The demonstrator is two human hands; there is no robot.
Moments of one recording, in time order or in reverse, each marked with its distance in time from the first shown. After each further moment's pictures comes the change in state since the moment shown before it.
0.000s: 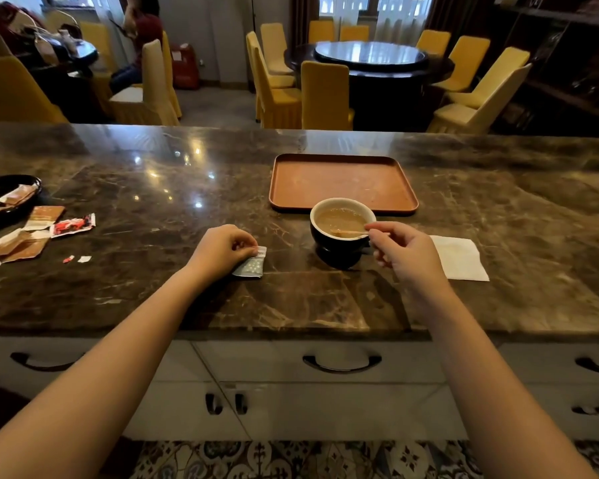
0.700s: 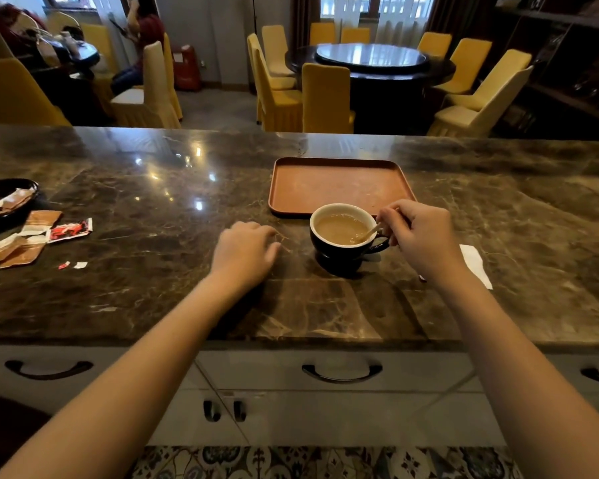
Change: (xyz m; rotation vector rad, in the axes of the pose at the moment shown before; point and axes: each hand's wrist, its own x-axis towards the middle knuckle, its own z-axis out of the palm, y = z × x) left_hand 0.006 0.048 0.013 0.329 0.169 0.037; right_hand 0.034 -0.022 -0.015 -0.565 0.057 -0.541
